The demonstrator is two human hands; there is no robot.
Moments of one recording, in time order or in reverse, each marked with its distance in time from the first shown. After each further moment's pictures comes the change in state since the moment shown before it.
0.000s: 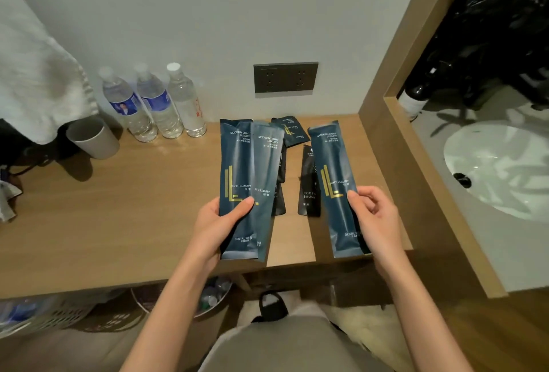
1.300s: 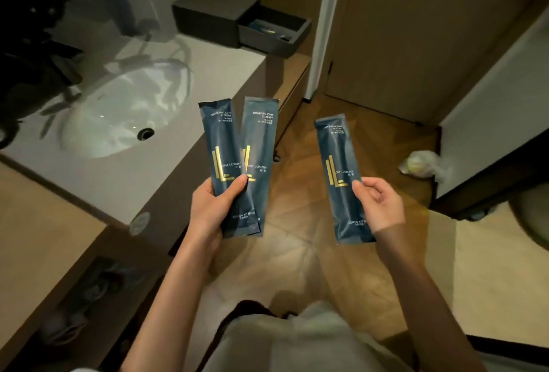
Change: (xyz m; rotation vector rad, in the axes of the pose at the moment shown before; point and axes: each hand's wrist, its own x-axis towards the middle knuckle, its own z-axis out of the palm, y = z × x) left_hand -0.295 -0.180 0.476 0.430 -0.793 -0.011; right_hand -0.317 0.197 -0.484 0.373 1.082 0.197
